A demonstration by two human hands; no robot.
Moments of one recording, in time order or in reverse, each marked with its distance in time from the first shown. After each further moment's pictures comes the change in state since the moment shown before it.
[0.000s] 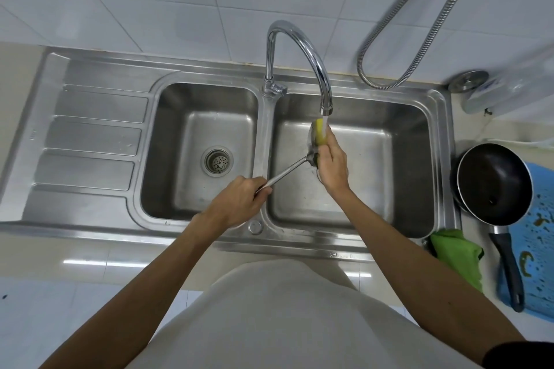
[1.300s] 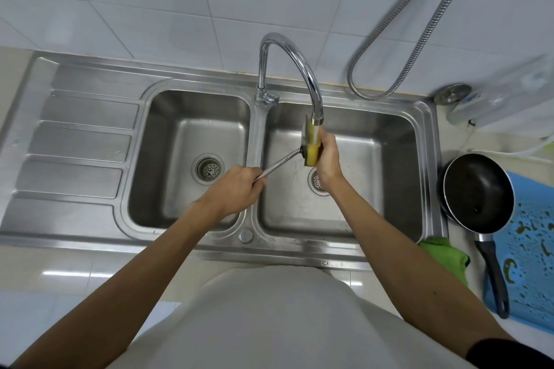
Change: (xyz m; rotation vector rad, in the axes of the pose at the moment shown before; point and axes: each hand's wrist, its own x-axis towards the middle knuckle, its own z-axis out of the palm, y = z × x) left_hand 0.029 0.018 -0.023 0.060 -0.024 -0.037; right_hand 0.030 -0.023 -0.003 0.473 -0.125 0.233
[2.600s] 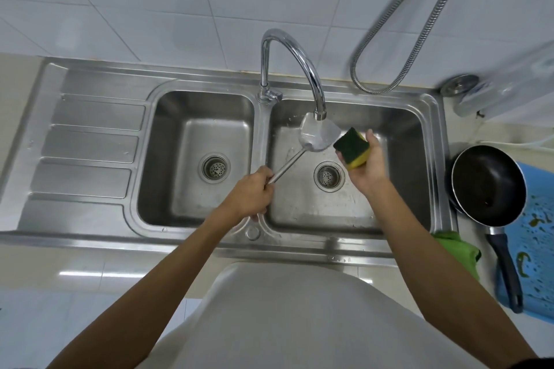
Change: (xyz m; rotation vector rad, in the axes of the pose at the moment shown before) left_hand 0.000 0.004 0.033 -0.304 -0.076 -0.225; right_hand -0.008 -0.017 -0.072 0.465 0.265 0.224
